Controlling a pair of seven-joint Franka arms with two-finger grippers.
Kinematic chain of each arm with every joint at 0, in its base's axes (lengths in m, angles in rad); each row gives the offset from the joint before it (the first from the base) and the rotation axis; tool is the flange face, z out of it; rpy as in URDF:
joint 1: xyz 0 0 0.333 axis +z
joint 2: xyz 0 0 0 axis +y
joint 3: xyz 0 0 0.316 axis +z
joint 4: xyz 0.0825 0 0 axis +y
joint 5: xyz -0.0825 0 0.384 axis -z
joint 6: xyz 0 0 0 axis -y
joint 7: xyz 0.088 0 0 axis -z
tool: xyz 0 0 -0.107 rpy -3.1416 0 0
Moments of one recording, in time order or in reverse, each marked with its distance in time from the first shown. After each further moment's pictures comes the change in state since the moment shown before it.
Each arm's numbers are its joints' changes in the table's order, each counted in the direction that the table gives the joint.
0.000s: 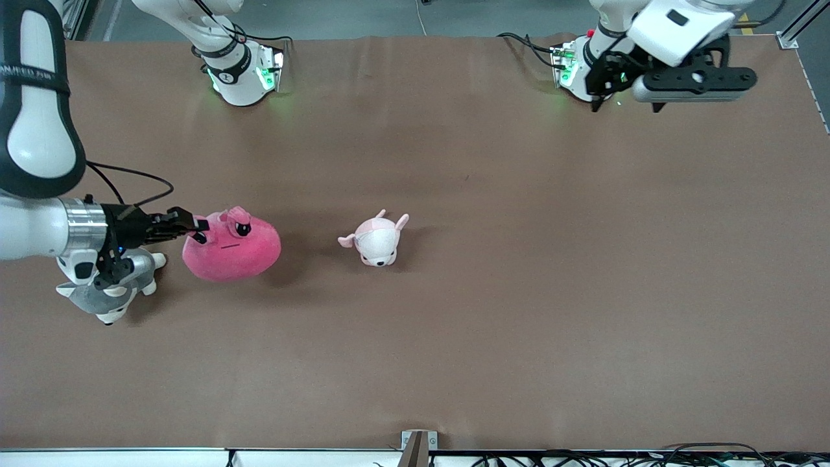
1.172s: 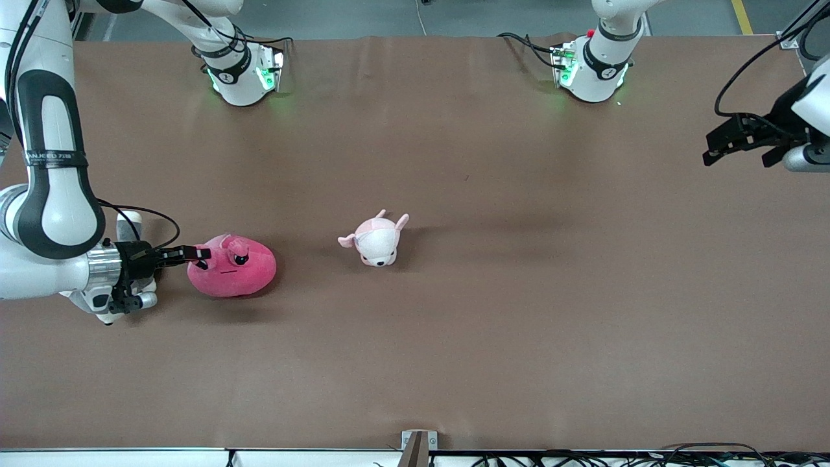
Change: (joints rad) left arm 0.302 0.129 0.008 -0.052 0.000 0.098 0.294; right arm -0.070 0.172 0.002 -0.012 -0.001 0.076 0.007
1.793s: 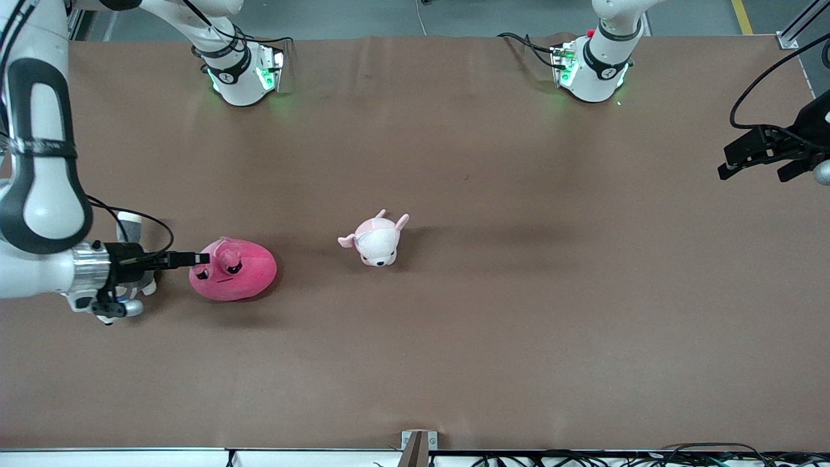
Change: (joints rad) left arm 0.003 0.047 0.001 -0.071 0.000 0.001 0.000; right arm 0.003 -0.052 0.005 -0.087 0.003 -0.040 0.244
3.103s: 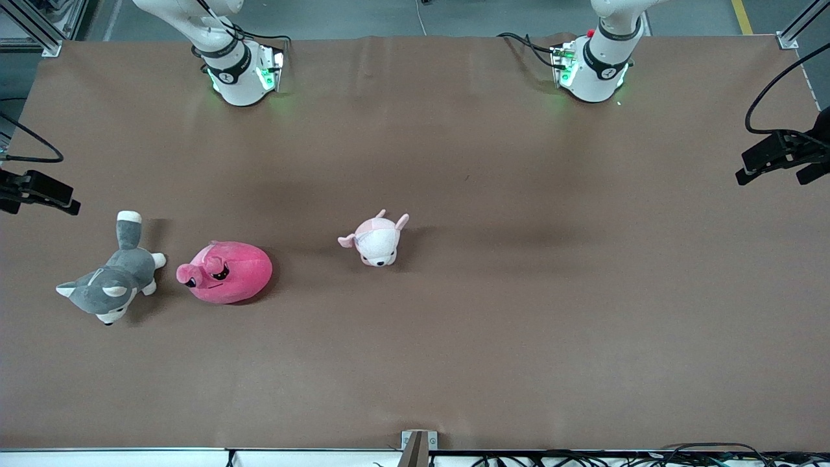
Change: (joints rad) left arm -0.134 0.005 0.167 -0.002 -0.024 0.020 0.000; right arm 0.034 -0.313 0.008 -0.137 0.501 -0.053 0.088
